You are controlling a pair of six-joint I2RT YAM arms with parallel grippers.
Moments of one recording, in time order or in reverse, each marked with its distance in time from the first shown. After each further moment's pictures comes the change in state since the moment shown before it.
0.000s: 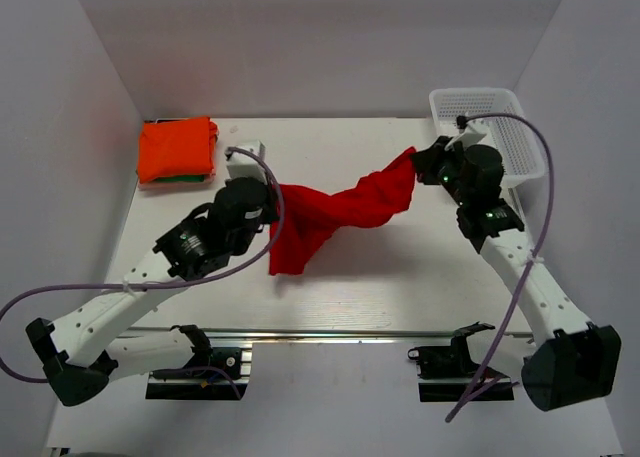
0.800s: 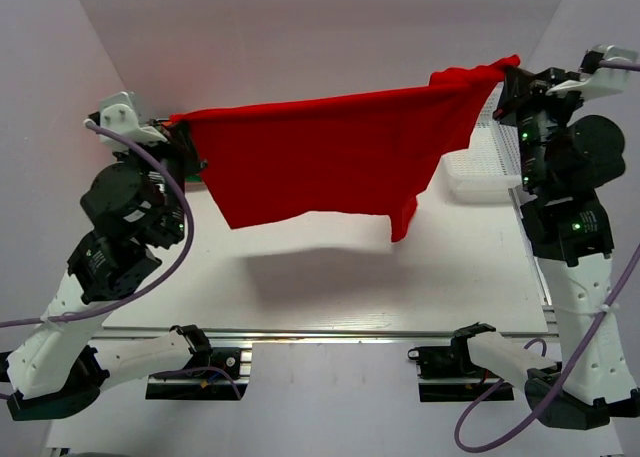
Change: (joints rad) left arm 0.011 -0.100 0.375 0.169 -0.413 0.342; right arm 0.005 -0.091 0.632 -0.243 0.415 -0.163
